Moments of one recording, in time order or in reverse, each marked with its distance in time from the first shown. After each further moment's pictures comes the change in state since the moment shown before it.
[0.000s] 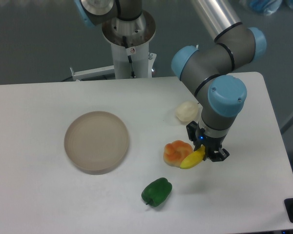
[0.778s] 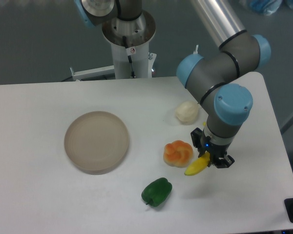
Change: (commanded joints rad) arm 0.018 -0.080 0.066 0.024 0.002 -0.008
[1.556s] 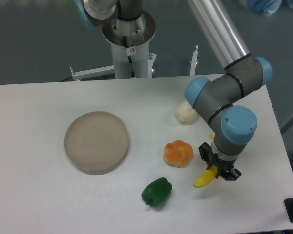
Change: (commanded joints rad) arm 0.006 -0.109 -0.008 0.097 0.038 0.000
